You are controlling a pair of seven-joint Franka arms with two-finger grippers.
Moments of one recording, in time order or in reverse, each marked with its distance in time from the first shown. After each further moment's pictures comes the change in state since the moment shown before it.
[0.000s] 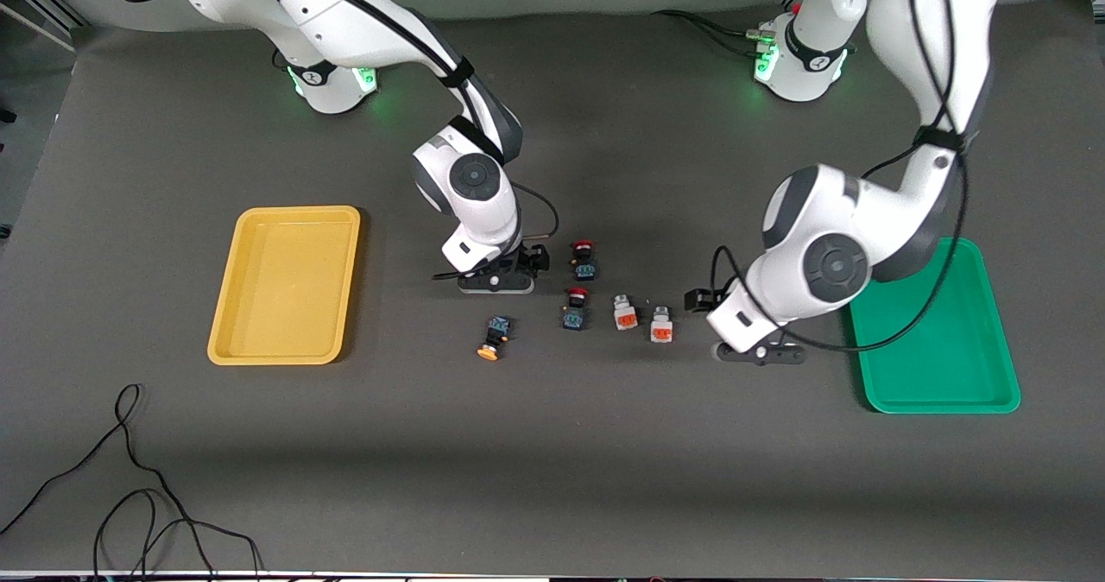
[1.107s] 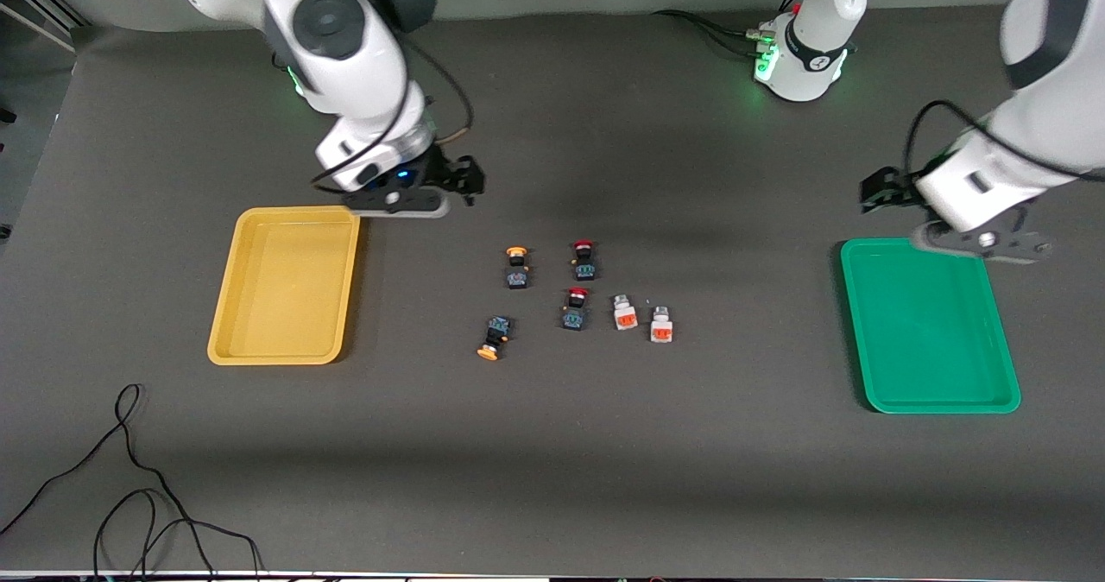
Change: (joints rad) left arm 0.094 -0.467 0.149 -0.018 0.003 -0.500 0.344; right arm -0.055 -0.496 0.007 0.063 0.048 -0.576 -0.027
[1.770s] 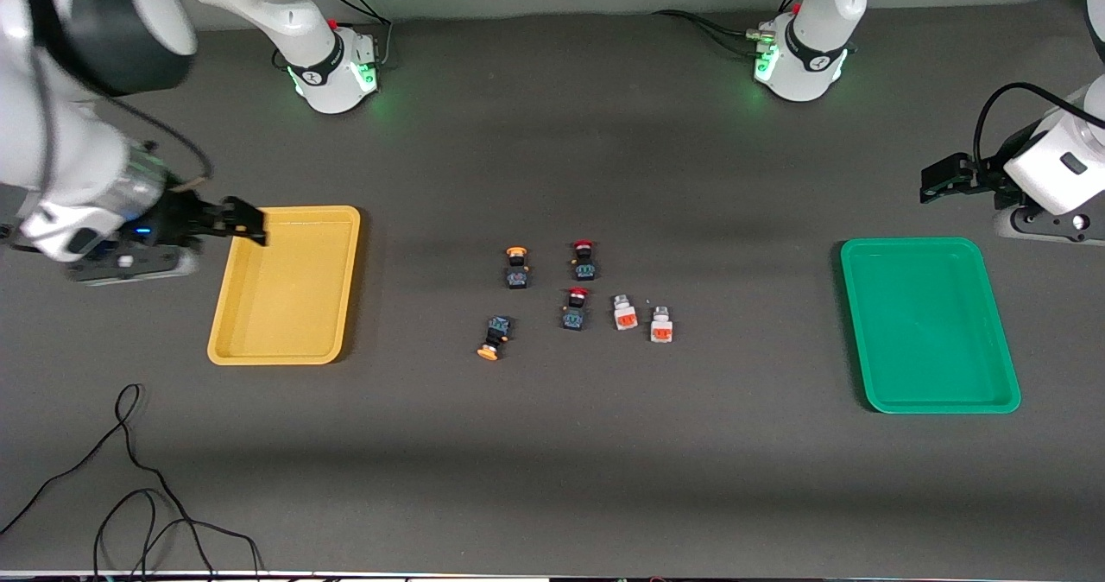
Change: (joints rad) left arm 0.038 -0.085 0.125 -0.037 0.016 -0.032 0.110; right arm -0.445 -0.055 -0.004 0.097 -0.001 -0.208 -0.596
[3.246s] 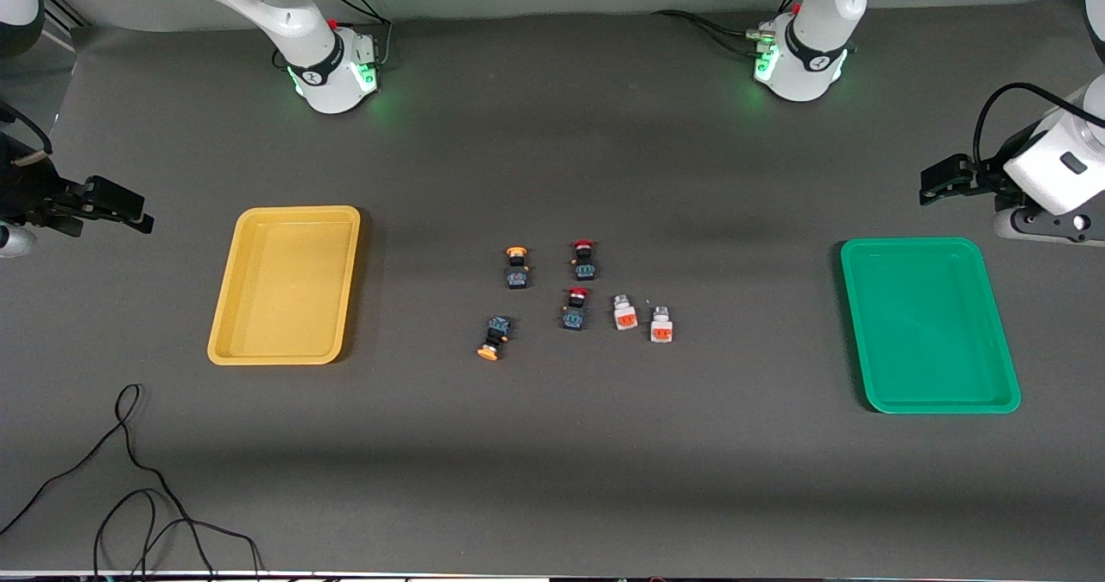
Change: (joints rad) left arm -0.003 0.000 0.001 0.001 0.001 0.014 0.000; right arm -0.249 -0.027 -0.013 0.150 -0.018 -0.162 -0.199
